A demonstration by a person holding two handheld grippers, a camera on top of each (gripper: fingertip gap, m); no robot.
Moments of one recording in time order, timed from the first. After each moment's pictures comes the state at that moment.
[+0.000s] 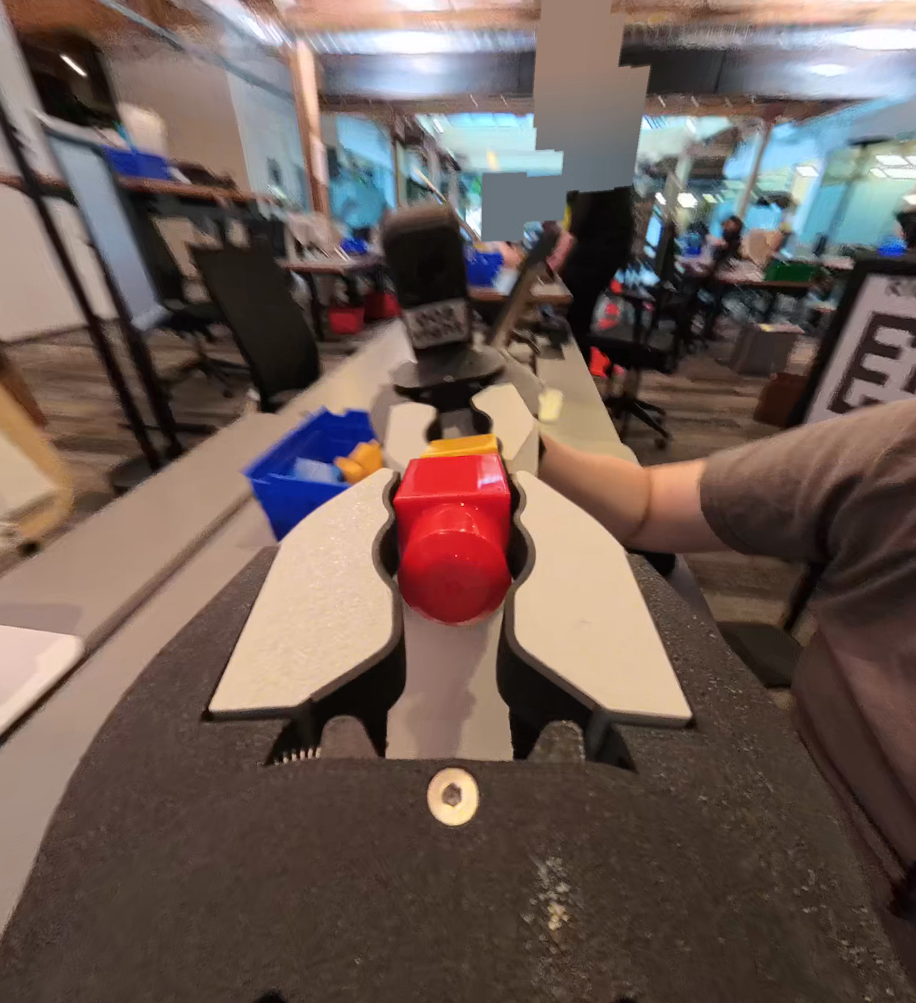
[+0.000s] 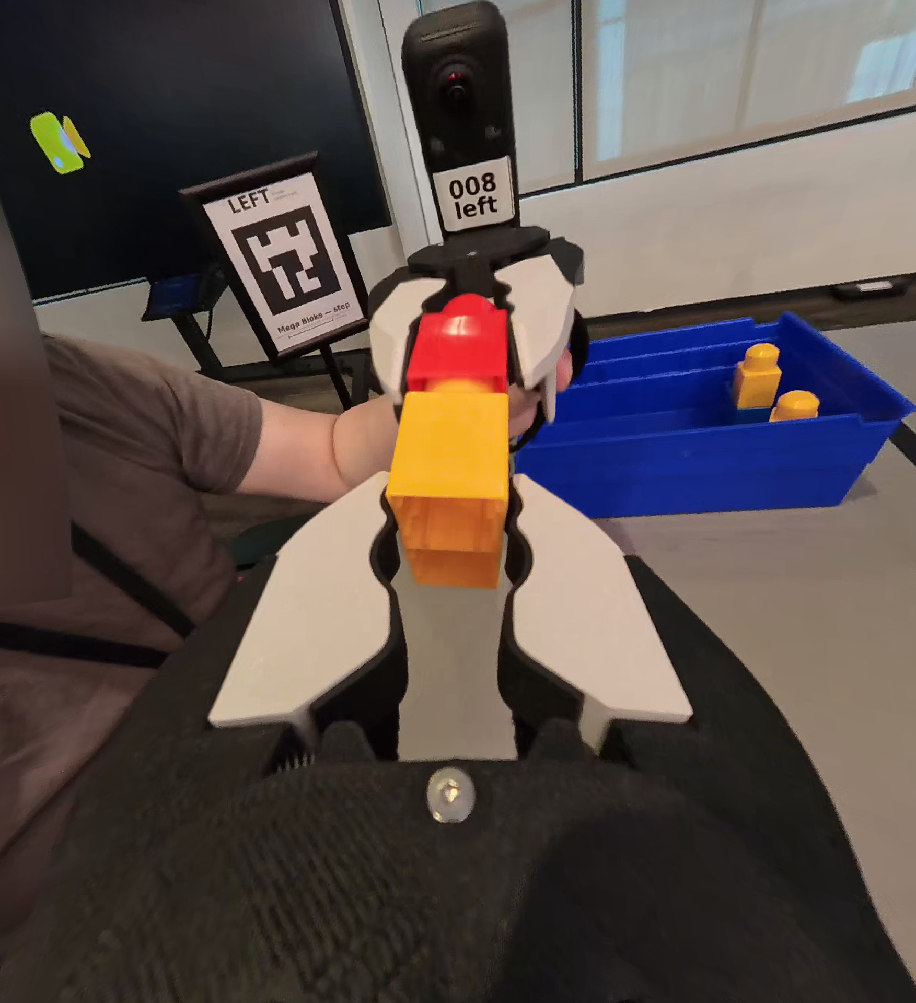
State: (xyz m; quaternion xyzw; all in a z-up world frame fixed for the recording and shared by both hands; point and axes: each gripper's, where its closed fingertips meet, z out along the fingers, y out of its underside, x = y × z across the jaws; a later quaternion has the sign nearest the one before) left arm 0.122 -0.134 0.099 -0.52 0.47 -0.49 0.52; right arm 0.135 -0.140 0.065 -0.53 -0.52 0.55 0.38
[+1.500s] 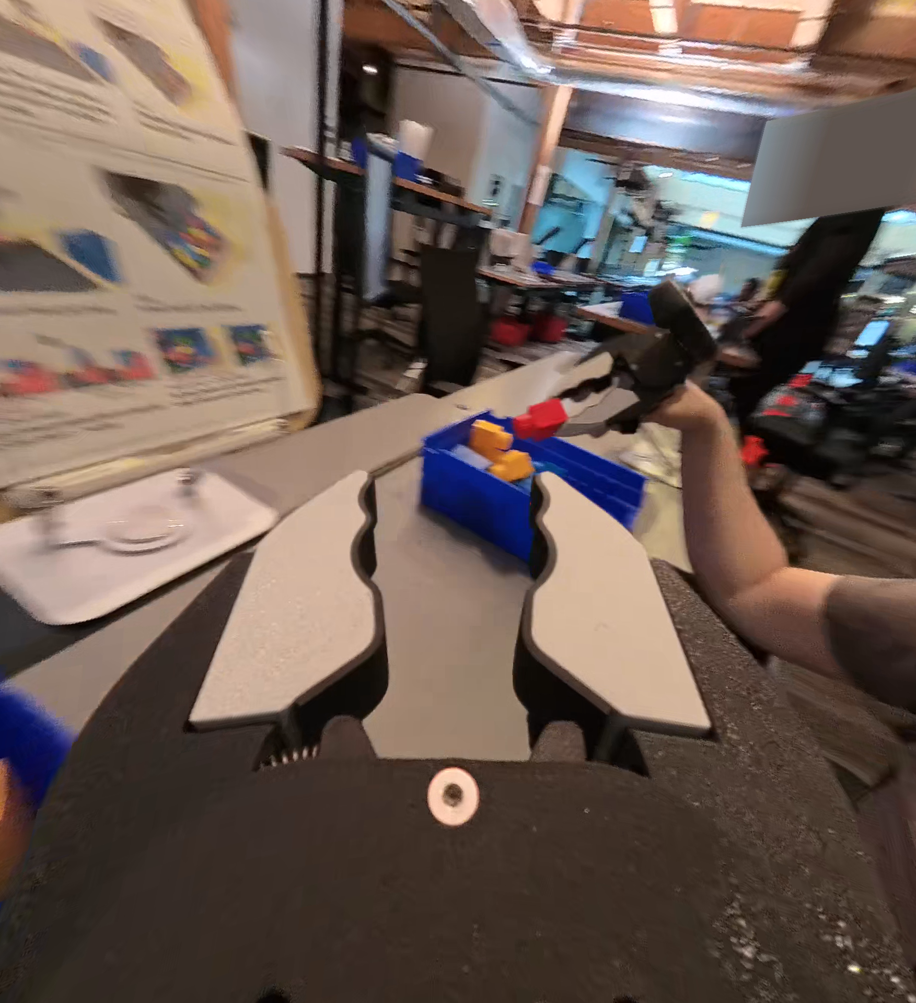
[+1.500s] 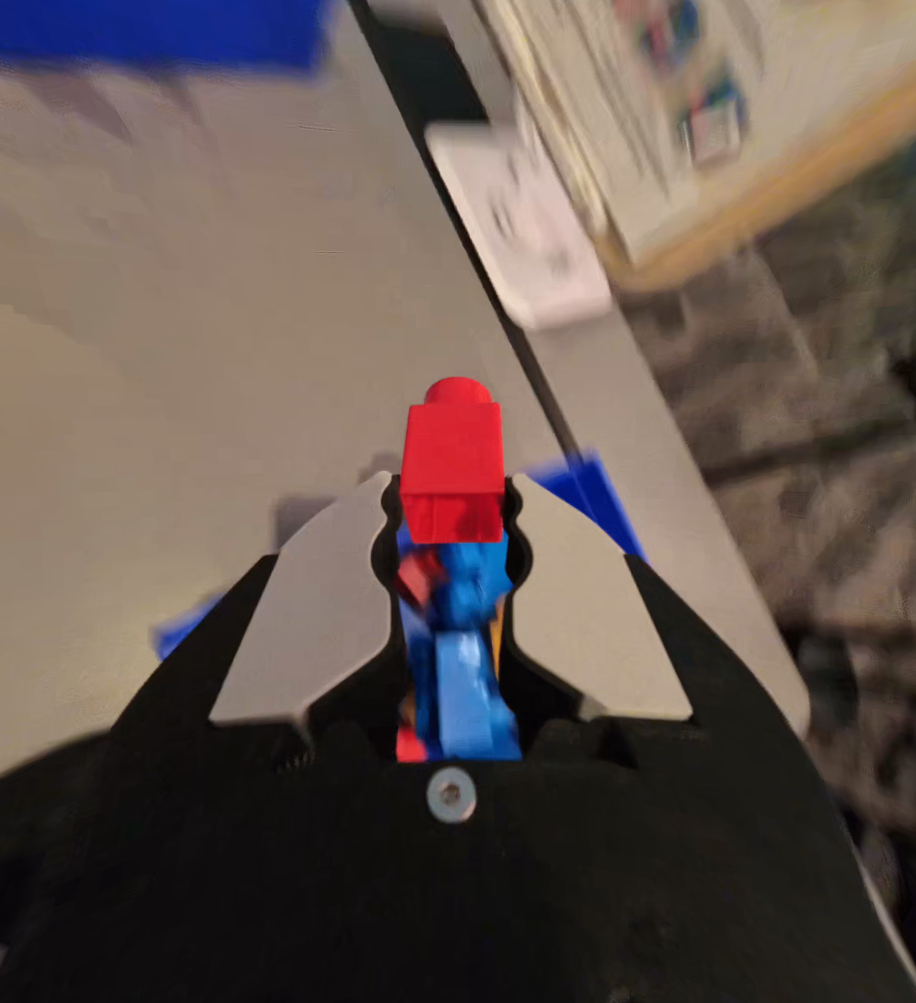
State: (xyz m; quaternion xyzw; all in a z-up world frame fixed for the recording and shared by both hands) left arm 0.031 -0.066 0.120 -0.64 0.30 -0.43 0.56; right arm 0.362 -0.036 0.030 -0.76 -0.49 0.01 0.42
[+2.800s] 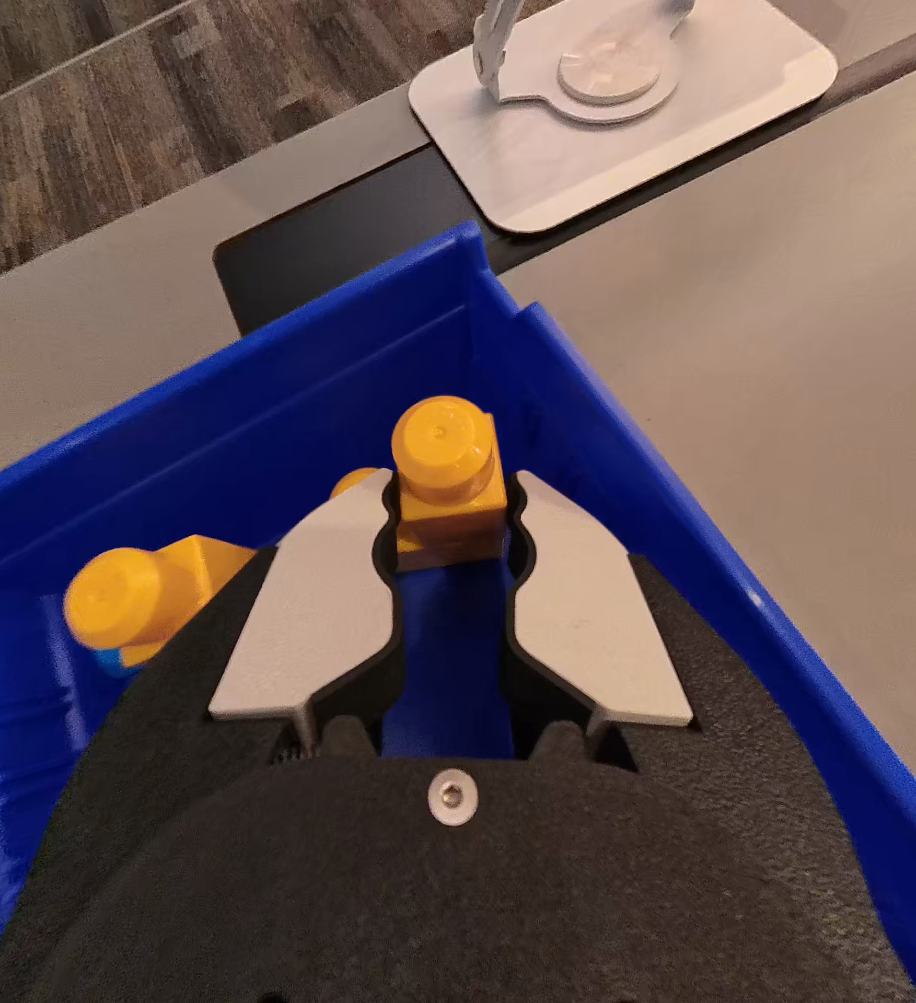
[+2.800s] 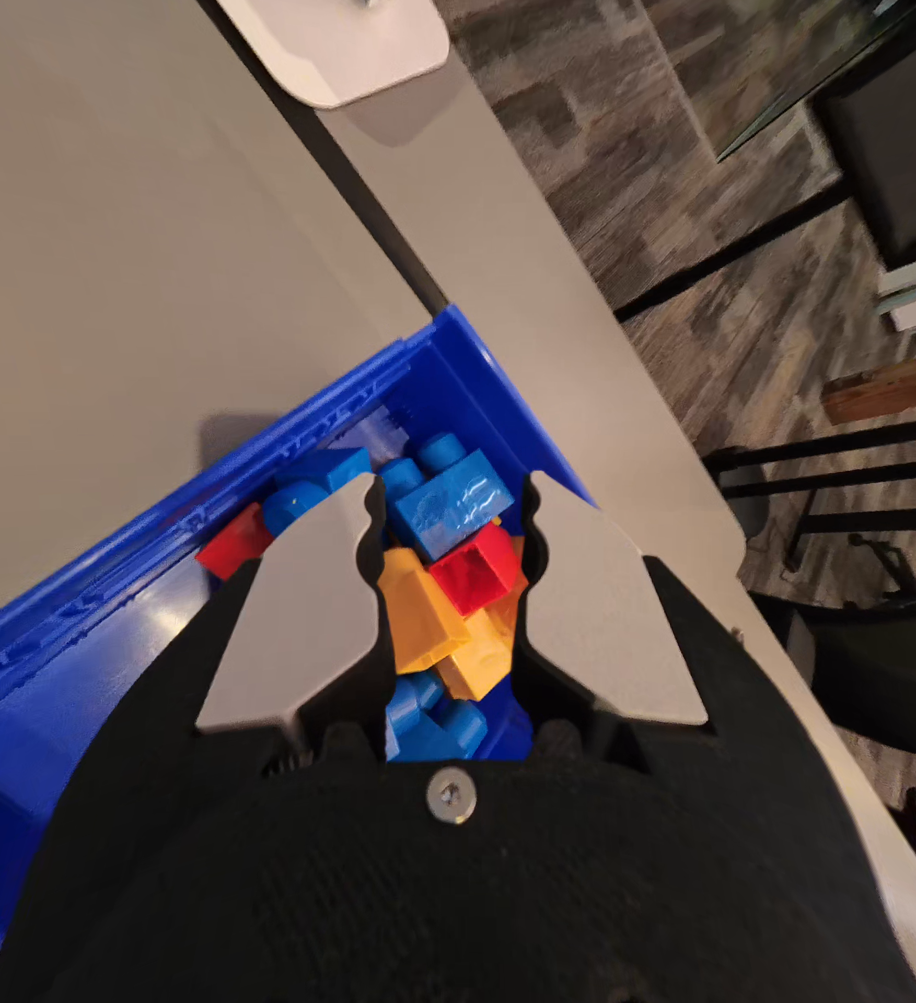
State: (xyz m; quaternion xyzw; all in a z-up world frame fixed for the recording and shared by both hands) left arm -0.099 0.088 -0.094 -0.87 0.25 -0.04 0.42; right arm 0.409 0.043 -0.021 -0.82 -0.40 -0.10 0.40
